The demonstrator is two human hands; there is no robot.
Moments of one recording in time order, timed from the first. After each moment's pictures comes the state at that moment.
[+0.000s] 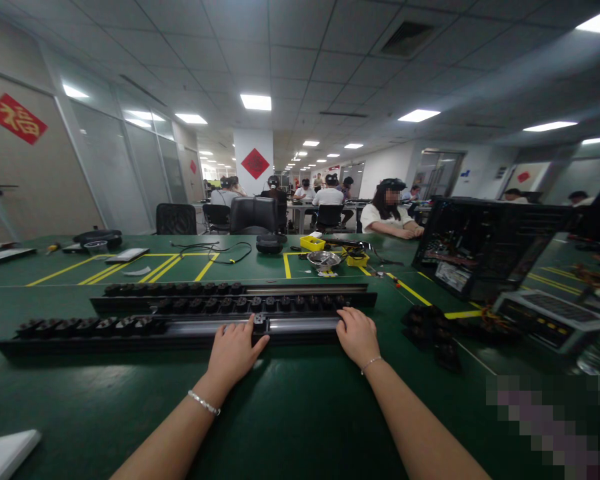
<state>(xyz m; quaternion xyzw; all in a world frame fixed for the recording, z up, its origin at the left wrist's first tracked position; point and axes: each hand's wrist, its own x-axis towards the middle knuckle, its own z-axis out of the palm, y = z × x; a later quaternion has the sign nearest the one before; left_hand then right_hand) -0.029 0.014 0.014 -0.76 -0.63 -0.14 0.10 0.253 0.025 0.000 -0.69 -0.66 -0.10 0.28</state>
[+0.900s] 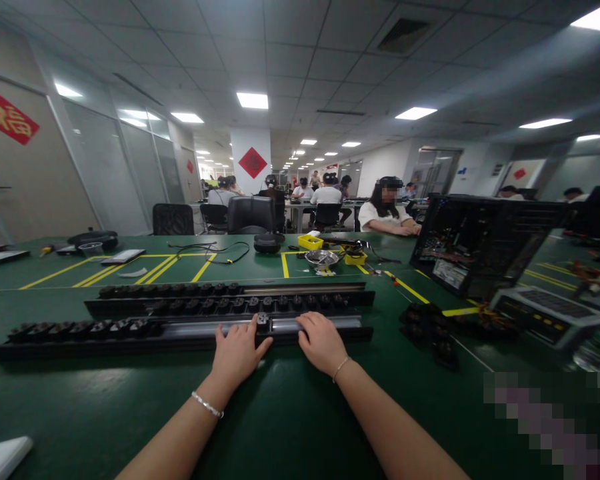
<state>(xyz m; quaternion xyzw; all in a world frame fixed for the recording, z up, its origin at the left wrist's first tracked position) -0.016 0.013 0.010 -0.76 -0.63 -0.13 0.10 0.186 0.011 0.016 -0.55 -0.79 -0.04 0.25</state>
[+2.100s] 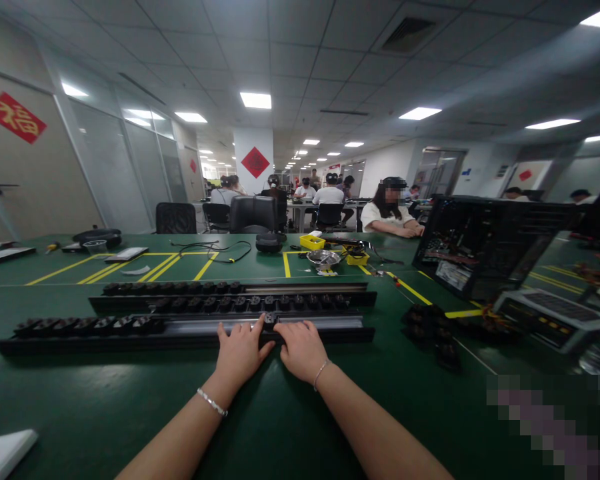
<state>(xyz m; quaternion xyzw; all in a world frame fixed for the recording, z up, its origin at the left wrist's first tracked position) -0.013 0.012 0.006 -0.76 -0.63 -0.12 0.12 0.146 0.004 0.016 -0.52 -0.83 -0.01 0.19</state>
